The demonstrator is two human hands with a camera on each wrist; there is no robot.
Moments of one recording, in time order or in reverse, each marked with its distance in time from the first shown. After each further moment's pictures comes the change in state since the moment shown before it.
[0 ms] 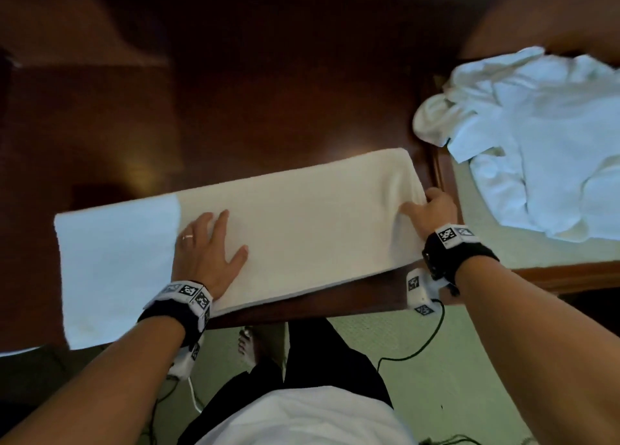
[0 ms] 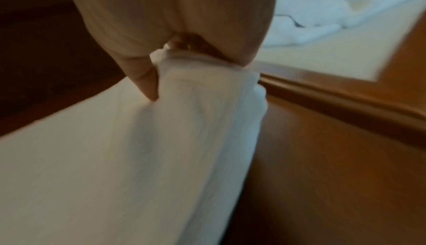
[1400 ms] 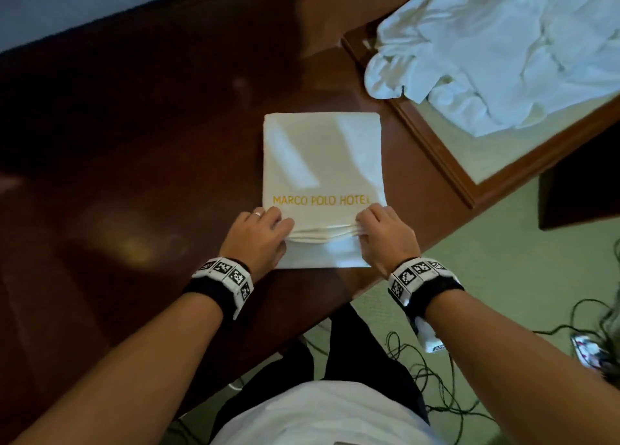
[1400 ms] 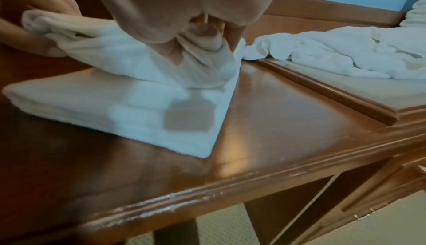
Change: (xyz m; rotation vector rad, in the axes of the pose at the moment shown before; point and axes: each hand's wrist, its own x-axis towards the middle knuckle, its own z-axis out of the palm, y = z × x) left_hand 0.064 0.010 -0.065 0.323 0.114 1.056; right_hand -0.156 -0.023 0.116 -0.398 0.263 -0.483
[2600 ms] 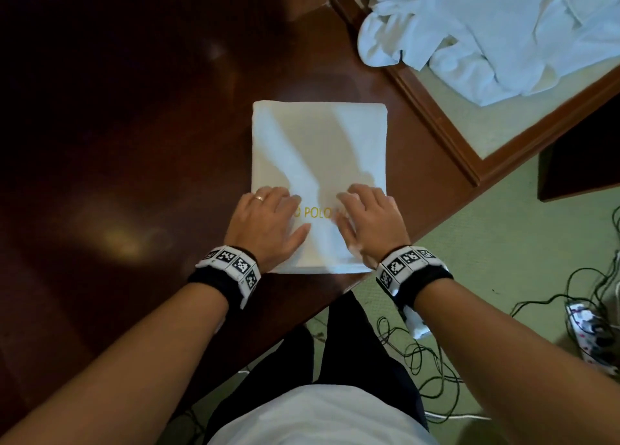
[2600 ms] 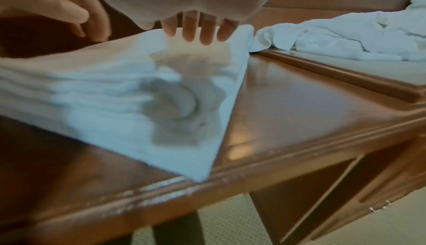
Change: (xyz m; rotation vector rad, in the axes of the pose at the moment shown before) left_hand 0.024 0.015 0.023 -0.122 0.086 -0.051; right_hand 0.003 -0.011 0.019 -0.003 0.100 -0.029
